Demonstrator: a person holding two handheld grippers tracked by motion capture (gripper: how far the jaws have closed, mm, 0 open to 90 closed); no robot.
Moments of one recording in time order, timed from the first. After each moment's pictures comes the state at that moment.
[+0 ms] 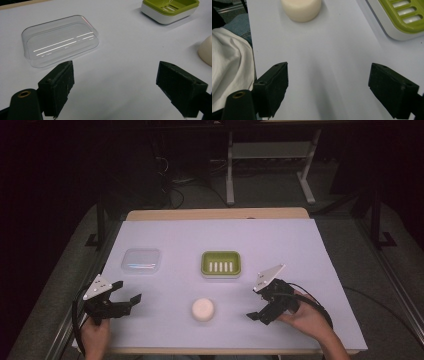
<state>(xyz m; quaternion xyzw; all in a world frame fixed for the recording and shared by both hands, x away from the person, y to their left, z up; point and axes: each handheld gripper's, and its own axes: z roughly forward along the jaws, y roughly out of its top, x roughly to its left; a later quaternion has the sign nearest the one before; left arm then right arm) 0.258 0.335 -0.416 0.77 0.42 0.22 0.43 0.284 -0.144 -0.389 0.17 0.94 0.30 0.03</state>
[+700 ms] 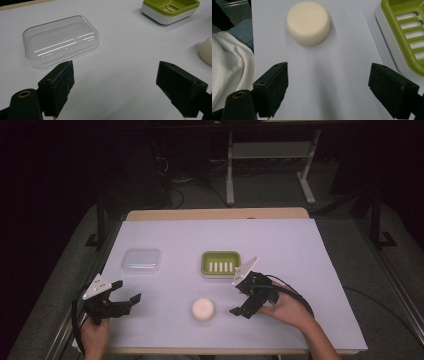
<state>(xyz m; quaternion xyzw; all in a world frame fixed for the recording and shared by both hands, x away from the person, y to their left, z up) 0.259 0.337 -0.415 0.77 0.42 0.22 0.43 0.303 -0.095 -0.381 0.13 0.95 0.29 0.02</state>
